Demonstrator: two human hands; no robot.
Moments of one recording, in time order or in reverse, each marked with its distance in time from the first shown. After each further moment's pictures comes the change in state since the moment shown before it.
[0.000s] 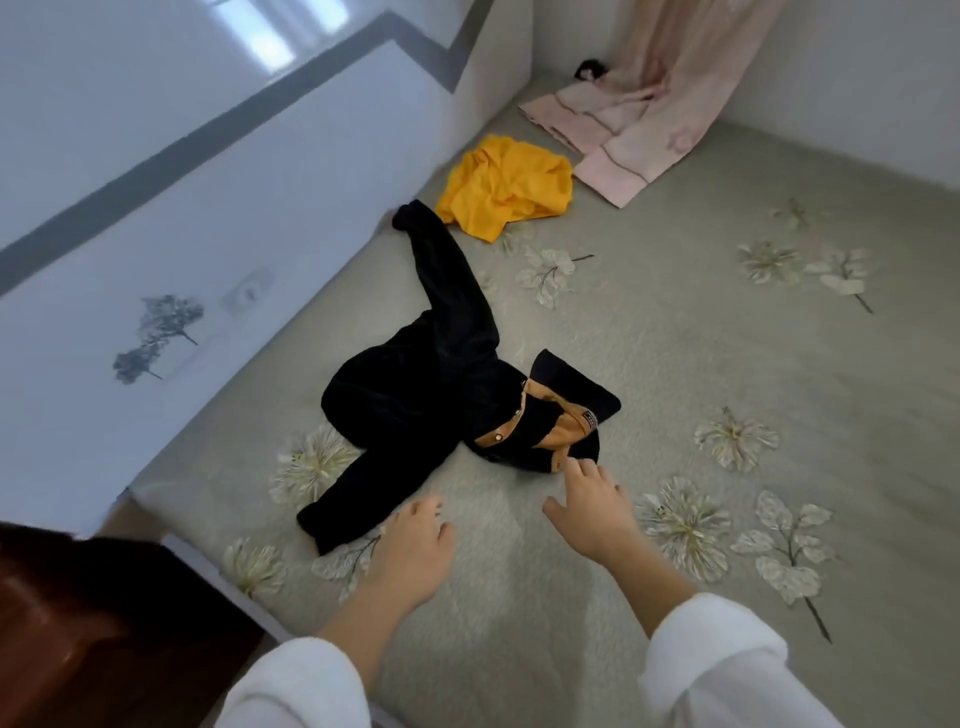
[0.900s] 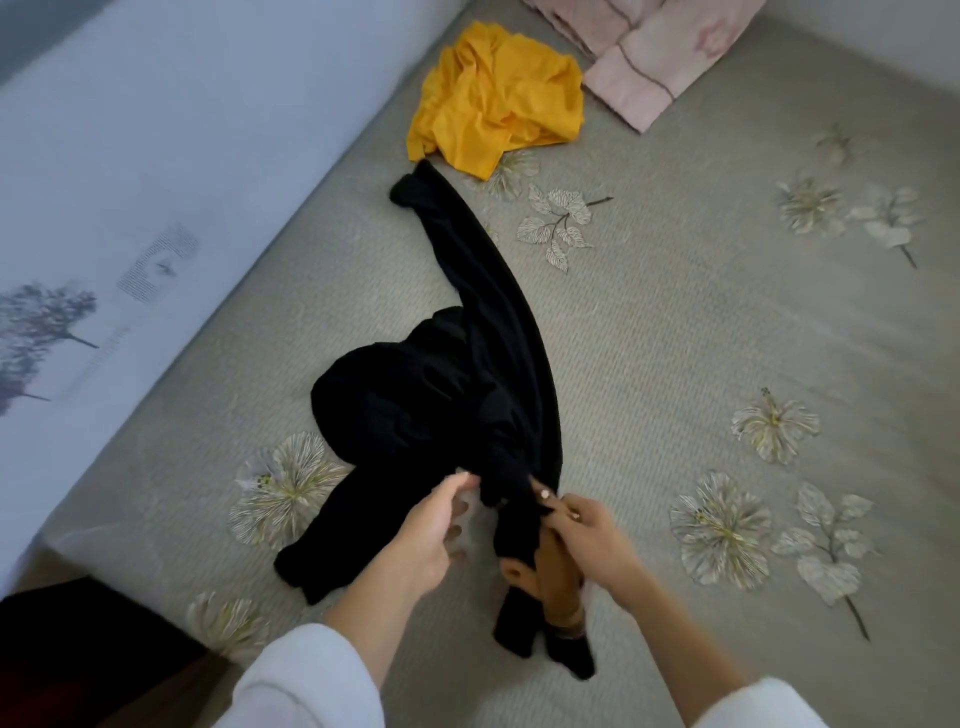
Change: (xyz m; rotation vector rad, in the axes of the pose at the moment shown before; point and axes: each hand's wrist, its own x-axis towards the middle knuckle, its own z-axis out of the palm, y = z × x) left_hand 0.120 -0.004 -0.012 -1.143 -0.389 -0.637; right_hand 0.055 -0.034 0.037 0.815 -0.192 0.363
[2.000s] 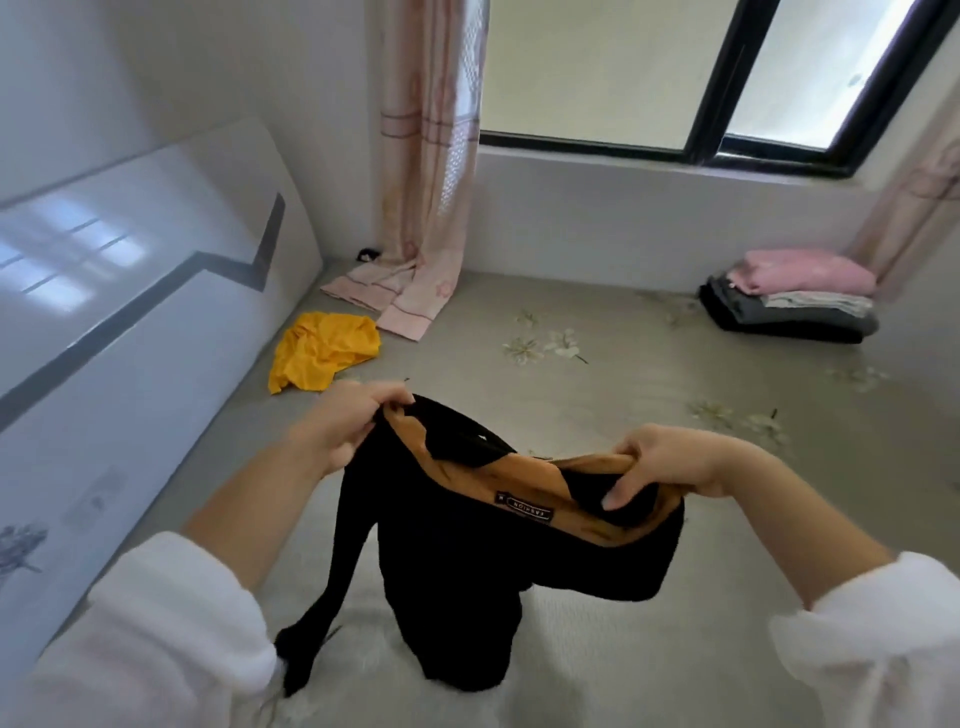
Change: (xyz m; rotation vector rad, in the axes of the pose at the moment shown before) left_hand -0.347 0.034 0.121 0.509 -0.305 0.777; right_hand -0.362 0.008 -0.250 -0.198 0.103 -0.122
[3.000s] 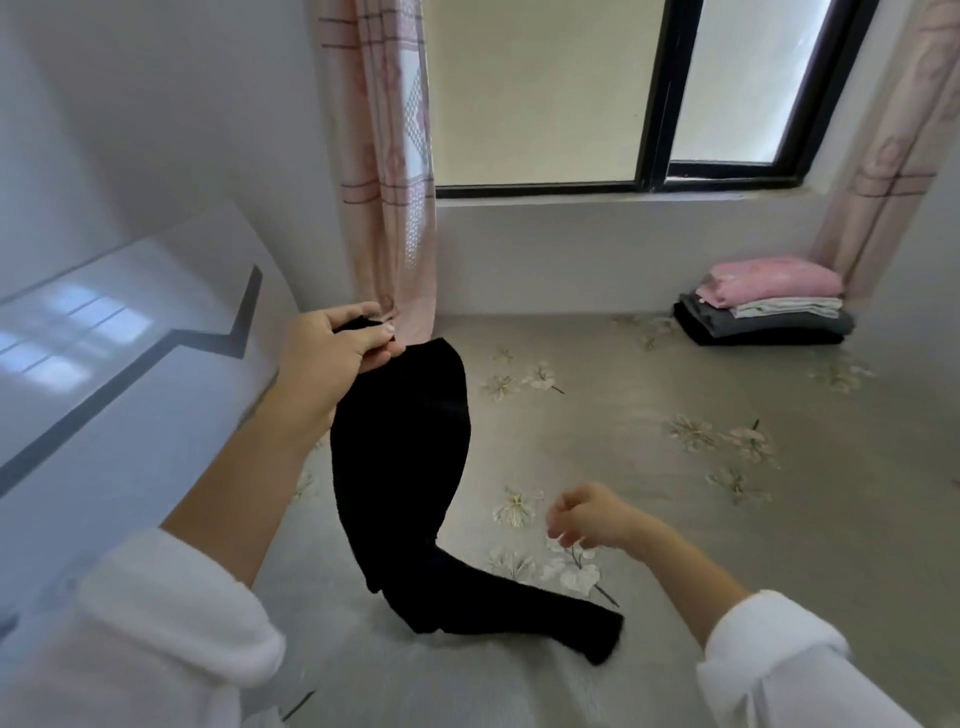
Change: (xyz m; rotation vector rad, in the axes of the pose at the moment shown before) left_hand -0.042 0.090 0.119 0.001 0.205 0.555; right_hand 0.044 0.090 0.009 0.280 0.176 -0.140
